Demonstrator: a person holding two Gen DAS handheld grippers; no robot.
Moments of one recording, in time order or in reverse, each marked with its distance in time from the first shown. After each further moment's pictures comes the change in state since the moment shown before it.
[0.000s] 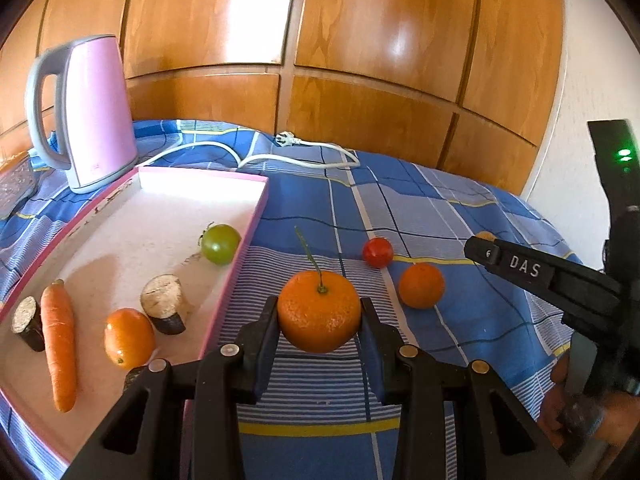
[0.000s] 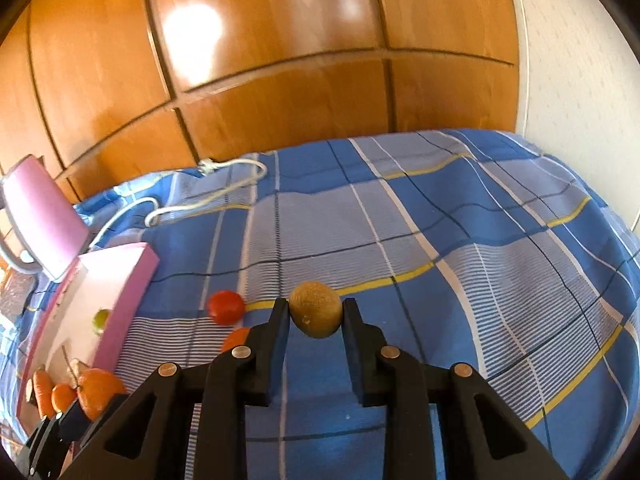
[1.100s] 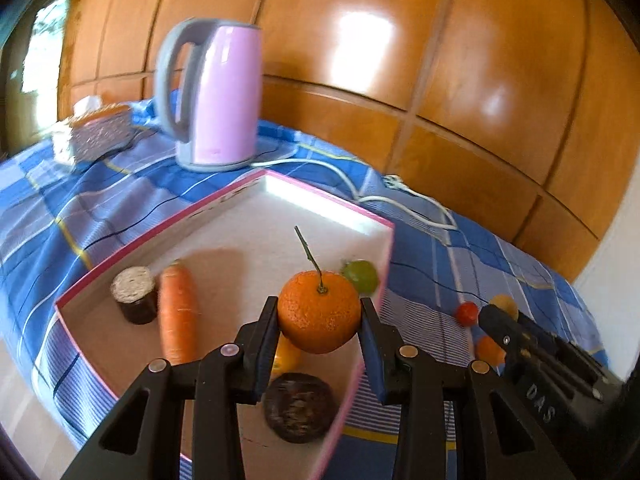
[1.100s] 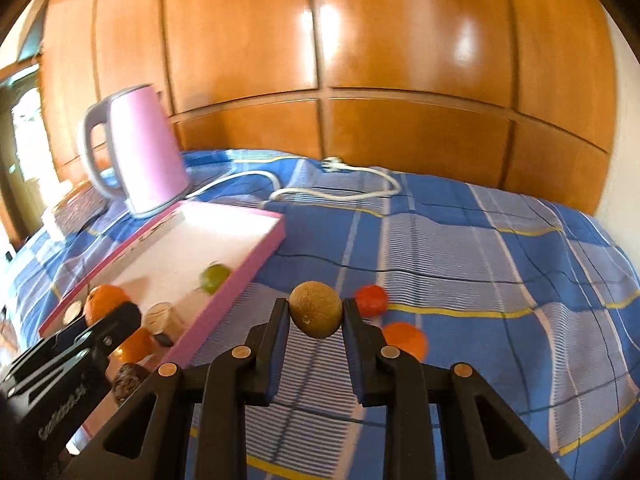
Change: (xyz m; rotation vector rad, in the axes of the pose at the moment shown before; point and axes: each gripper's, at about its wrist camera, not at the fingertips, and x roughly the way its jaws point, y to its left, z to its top) left arm -0.038 0.078 0.002 -0.301 -0.095 0.208; right arm -0.021 0.091 -0.029 -0.327 -0.058 0.218
